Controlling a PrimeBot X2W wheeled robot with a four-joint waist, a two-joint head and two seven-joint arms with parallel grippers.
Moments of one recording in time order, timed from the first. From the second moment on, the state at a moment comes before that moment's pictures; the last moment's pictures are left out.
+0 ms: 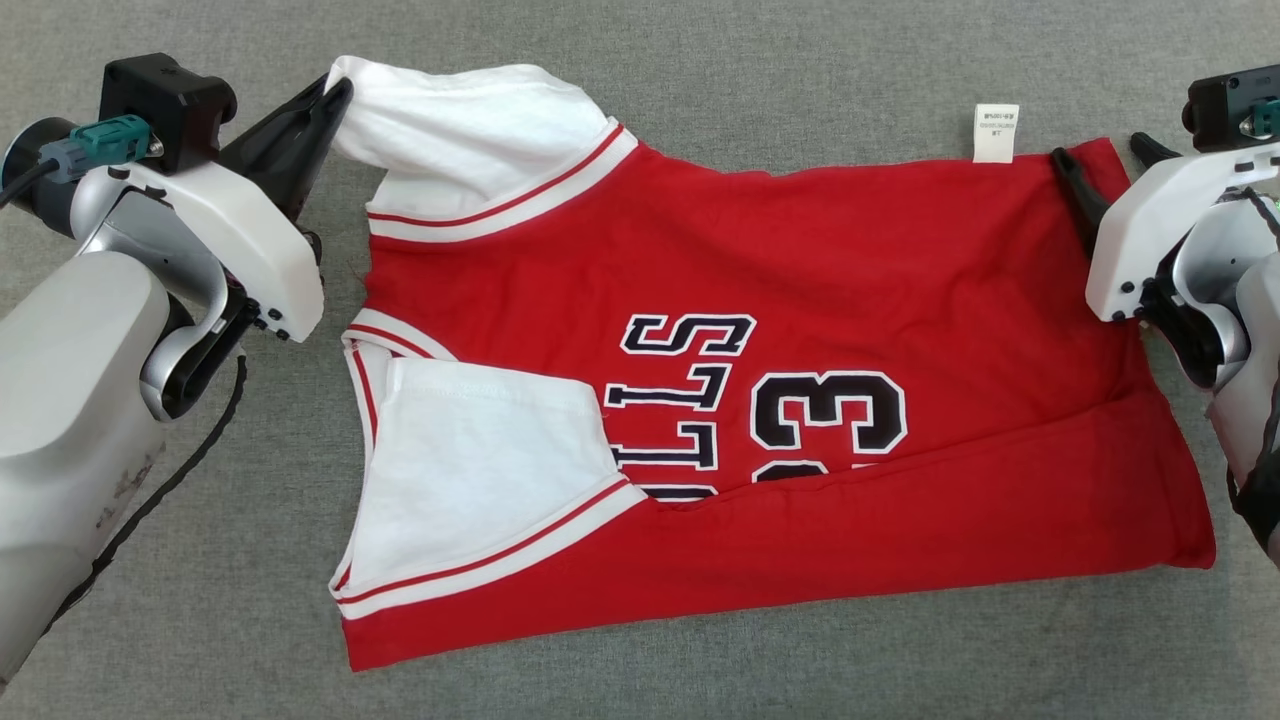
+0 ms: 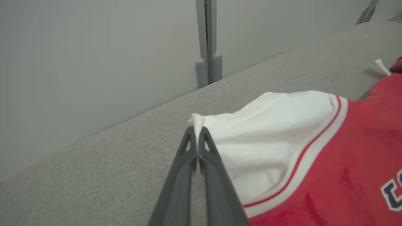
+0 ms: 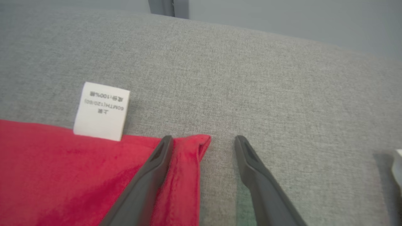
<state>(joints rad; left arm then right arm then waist) -1.02 0.55 -0.93 0.54 -0.84 -0.08 -0.09 -0.93 -0.36 0.39 0.87 0.40 0.13 0.24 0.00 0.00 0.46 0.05</state>
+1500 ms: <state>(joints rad) -1.18 0.48 -0.95 0.85 -0.75 -0.11 -0.25 -1.07 -0.34 0.48 1.01 0.33 0.13 -0.26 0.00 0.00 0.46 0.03</state>
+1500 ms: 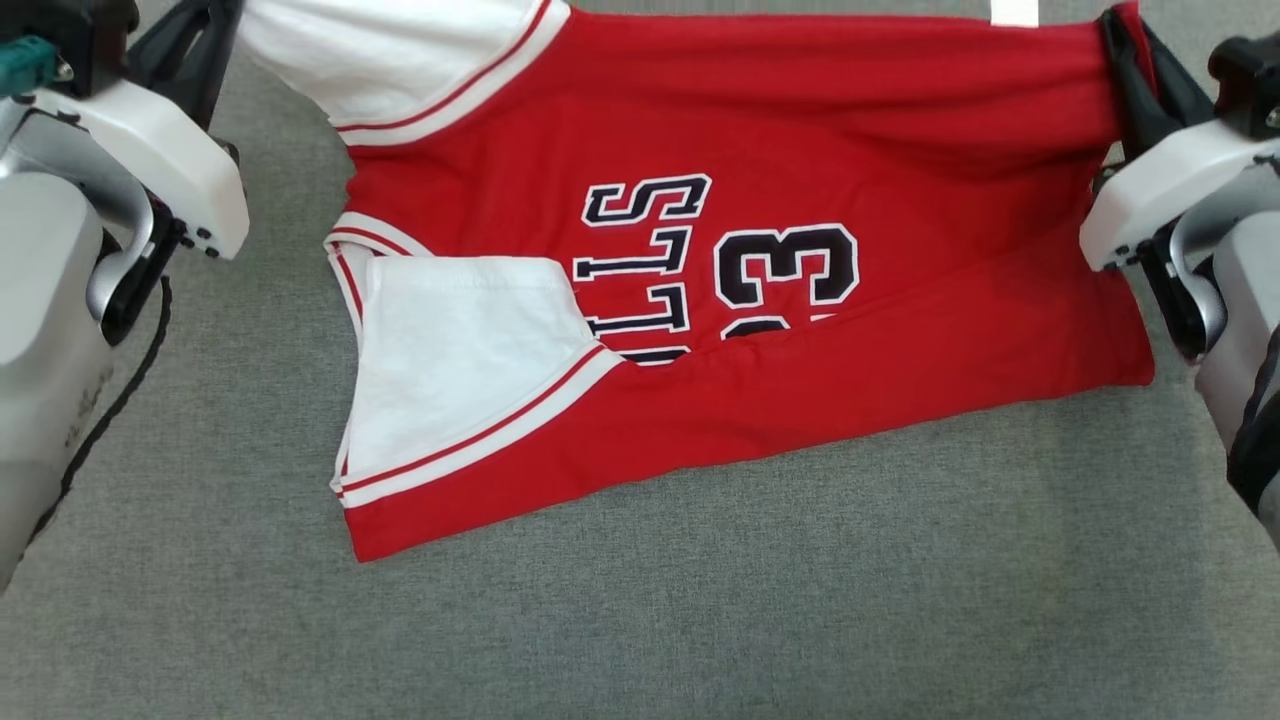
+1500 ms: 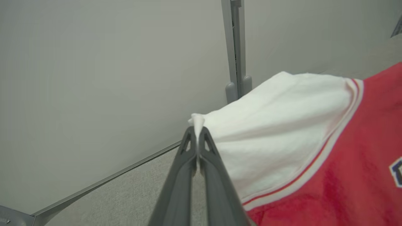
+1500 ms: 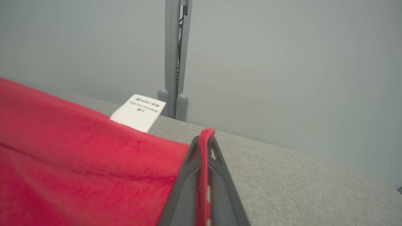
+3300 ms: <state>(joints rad) -0.60 0.67 -1.05 0.31 -0.88 0.08 -0.13 -0.64 -0.65 0.76 0.67 0.85 0.13 -0.06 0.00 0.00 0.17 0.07</state>
